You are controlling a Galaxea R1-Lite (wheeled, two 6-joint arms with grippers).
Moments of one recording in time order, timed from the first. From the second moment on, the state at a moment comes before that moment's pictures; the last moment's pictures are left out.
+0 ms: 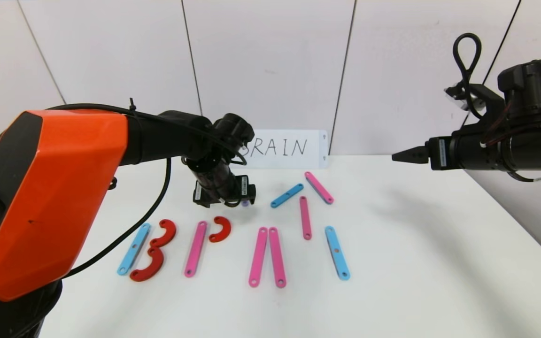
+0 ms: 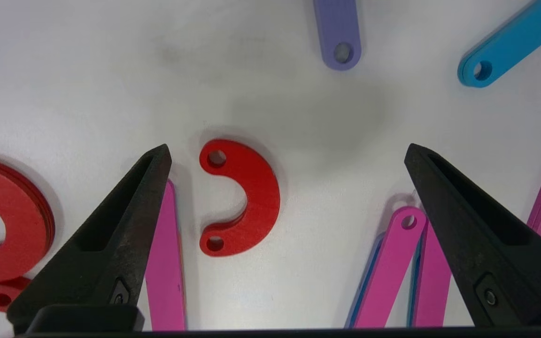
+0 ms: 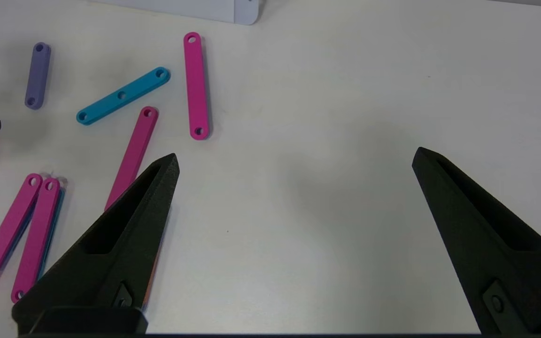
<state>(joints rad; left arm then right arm) -0.50 2.27 -1.98 0.74 0.16 -0.52 0.11 1.70 -1.22 0.09 0.18 0.01</state>
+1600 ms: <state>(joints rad) -0.50 2.42 -1.98 0.42 0.34 -0.42 0.11 1.69 -1.22 0.08 0.17 0.01</state>
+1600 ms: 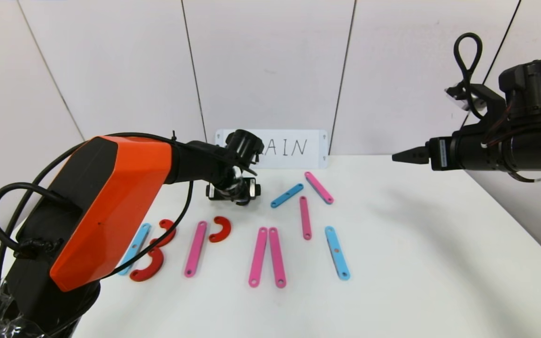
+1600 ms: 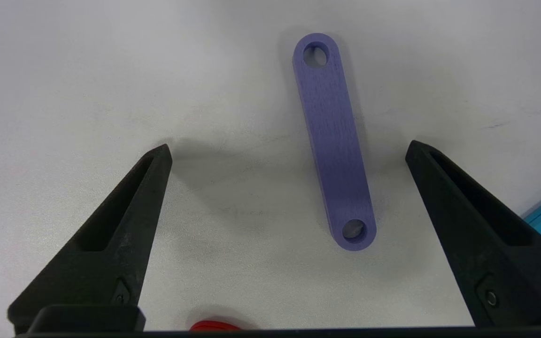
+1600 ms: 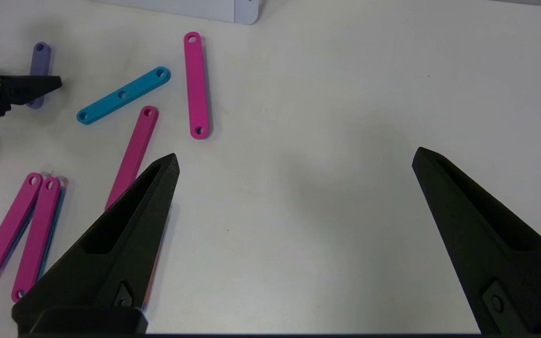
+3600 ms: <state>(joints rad) -0.61 2.11 -1.70 0.65 0.39 -0.74 0.12 1.69 -1.22 0.08 0.17 0.01</state>
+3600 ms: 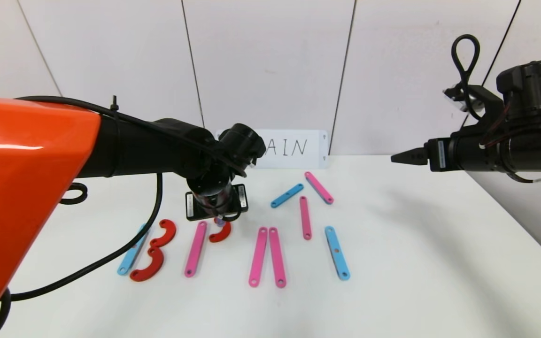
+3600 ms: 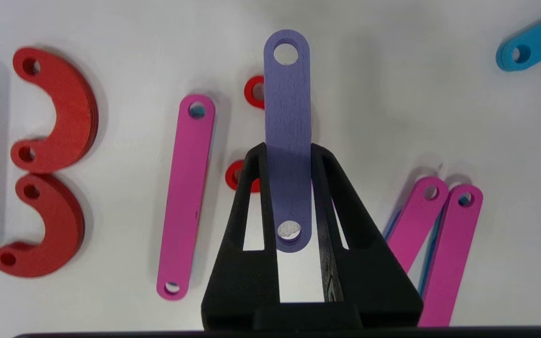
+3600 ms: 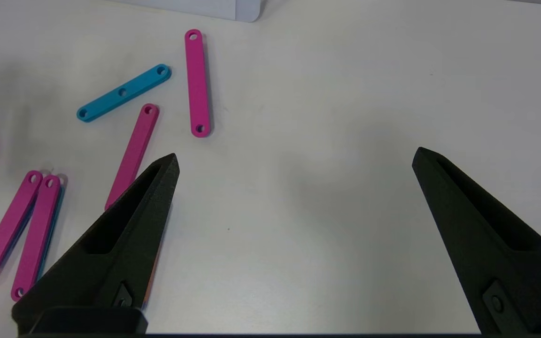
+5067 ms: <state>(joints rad) -0.74 1.99 -1.32 0.55 0.43 -1.01 0.12 1.71 -1.22 0.08 0.17 0.01</state>
